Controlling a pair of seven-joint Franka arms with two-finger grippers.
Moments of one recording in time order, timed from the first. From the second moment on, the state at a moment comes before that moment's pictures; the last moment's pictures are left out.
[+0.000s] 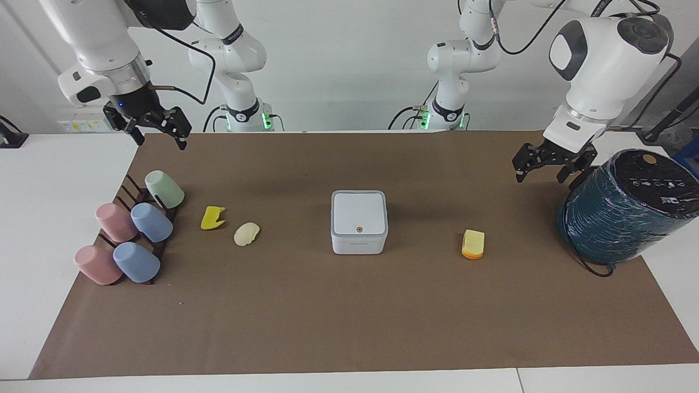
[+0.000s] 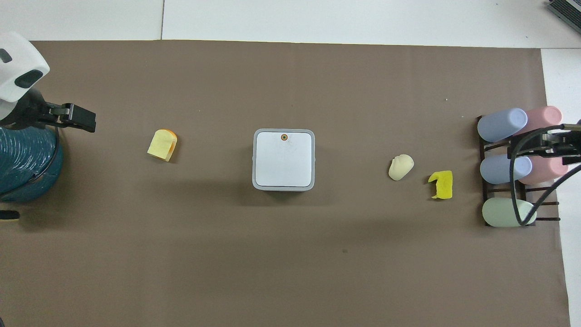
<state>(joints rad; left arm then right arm) 0.00 0.11 -0.08 -1.56 0.03 1.70 0.04 0.01 -0.04 -0.02 -1.61 -0.04 1.55 0.12</state>
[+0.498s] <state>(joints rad) -0.01 0.11 -0.09 -1.56 0.03 1.70 0.04 0.01 -0.04 -0.02 -1.61 -0.04 1.55 0.12</state>
